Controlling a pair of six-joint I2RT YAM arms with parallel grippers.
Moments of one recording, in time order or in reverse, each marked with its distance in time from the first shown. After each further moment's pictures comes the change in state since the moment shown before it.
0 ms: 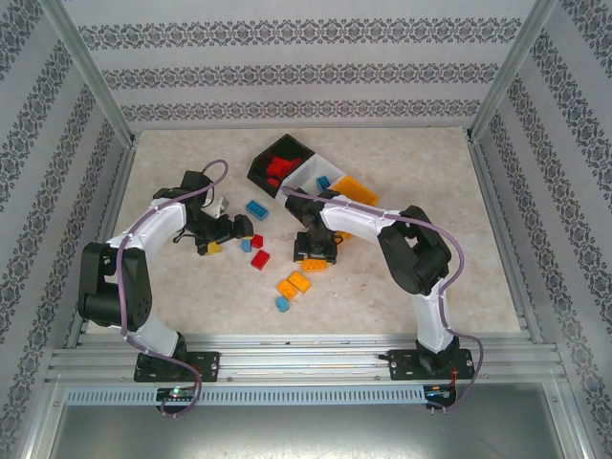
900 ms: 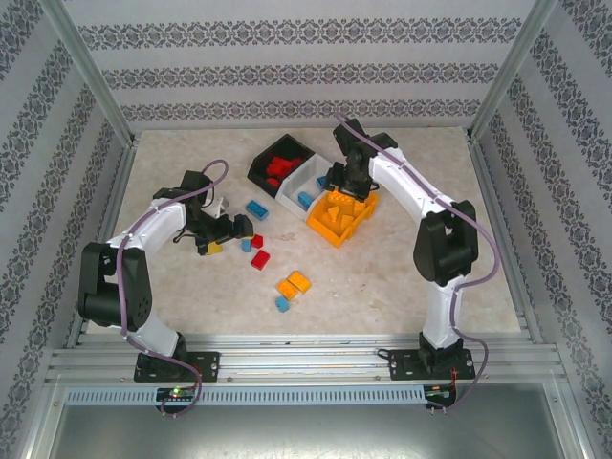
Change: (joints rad) left arm 0.000 0.000 0.000 0.000 0.004 0.000; right arm -0.320 -0.032 0.353 -0.092 0.062 -0.089
